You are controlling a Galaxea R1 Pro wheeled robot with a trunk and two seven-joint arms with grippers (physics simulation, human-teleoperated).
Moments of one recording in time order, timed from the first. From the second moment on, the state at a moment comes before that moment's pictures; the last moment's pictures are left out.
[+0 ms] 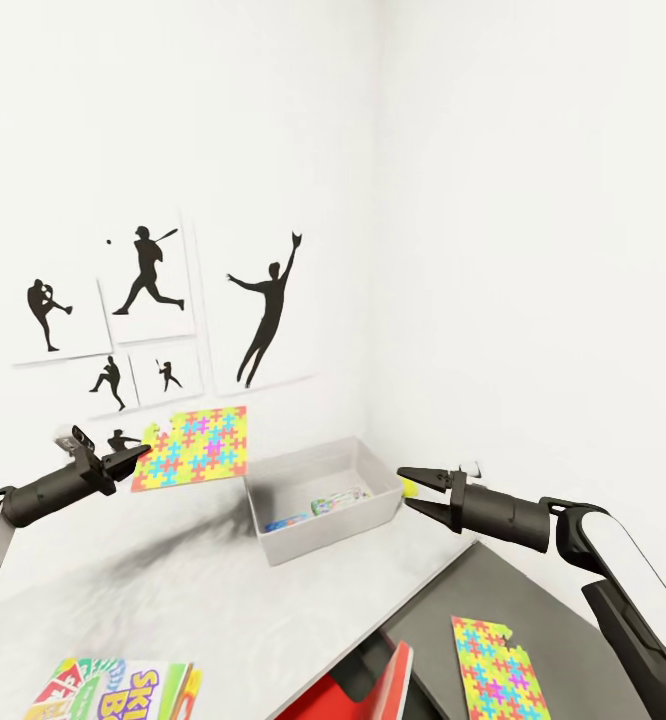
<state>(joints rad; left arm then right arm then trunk) -0.78 0.40 0.49 -0.67 0.11 1.02 -1.56 -0.41 -0.31 0.11 -1.59 -1.70 1.04 -0.09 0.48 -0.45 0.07</state>
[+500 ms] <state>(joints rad) -0.78 0.40 0.49 -0.67 0.11 1.02 -1.56 -0.41 -0.31 0.11 -1.59 -1.70 1.05 -0.09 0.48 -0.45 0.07</state>
